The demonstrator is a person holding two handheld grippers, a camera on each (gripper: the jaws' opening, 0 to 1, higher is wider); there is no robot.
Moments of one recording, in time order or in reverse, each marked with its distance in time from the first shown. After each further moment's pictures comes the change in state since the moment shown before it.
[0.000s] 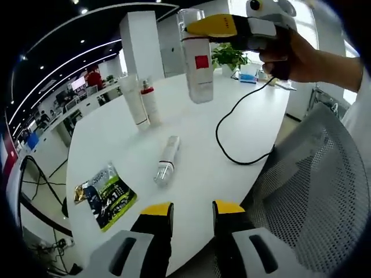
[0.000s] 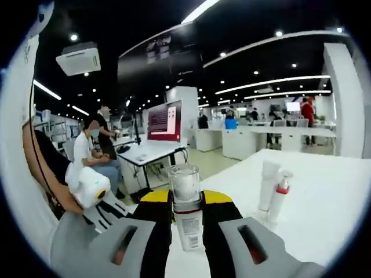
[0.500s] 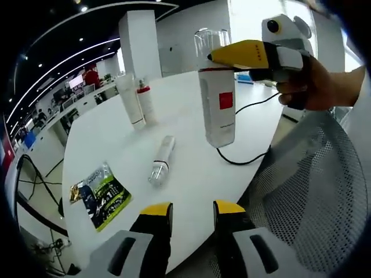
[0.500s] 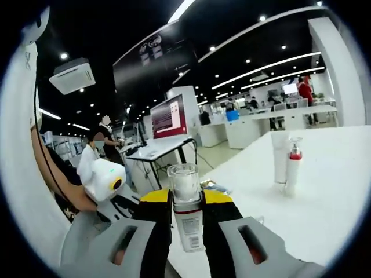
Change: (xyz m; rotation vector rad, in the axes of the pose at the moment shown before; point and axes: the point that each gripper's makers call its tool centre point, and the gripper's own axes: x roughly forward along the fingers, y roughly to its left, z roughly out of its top) left arm 0.002 -0.008 -0.001 -0.001 0.009 -0.035; right arm -0.008 0.019 -0.040 0.088 0.014 -0.002
